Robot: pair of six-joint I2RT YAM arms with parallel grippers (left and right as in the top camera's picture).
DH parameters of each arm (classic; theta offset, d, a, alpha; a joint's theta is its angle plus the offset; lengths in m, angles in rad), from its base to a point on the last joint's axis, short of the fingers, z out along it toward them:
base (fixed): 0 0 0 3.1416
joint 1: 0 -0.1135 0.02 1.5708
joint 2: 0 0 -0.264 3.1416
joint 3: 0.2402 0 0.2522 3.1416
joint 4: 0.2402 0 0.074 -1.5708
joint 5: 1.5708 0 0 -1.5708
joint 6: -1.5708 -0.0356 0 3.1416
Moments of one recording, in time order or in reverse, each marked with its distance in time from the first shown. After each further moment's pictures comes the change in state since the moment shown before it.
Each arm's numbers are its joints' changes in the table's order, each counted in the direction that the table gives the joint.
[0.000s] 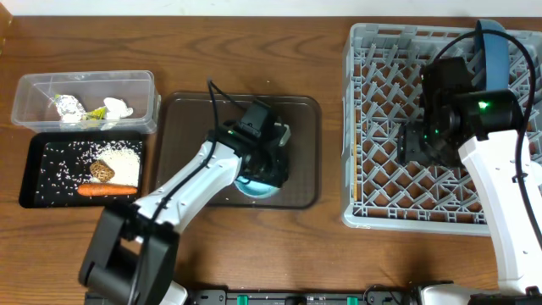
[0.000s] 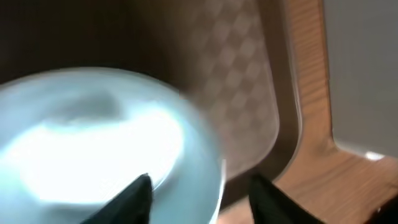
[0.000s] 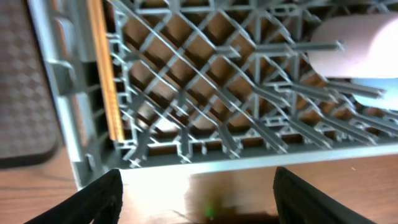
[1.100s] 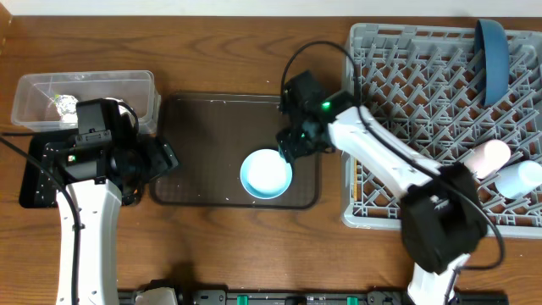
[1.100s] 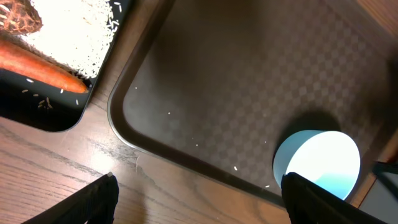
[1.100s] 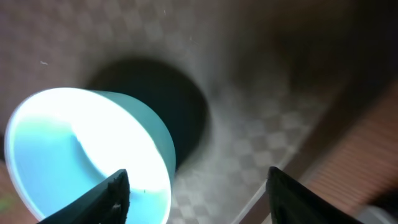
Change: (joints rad) left arm -0.693 -0.413 0.036 0.377 -0.137 0.129; right arm -0.439 0.494 -0.002 -0.554 -0.306 0.055
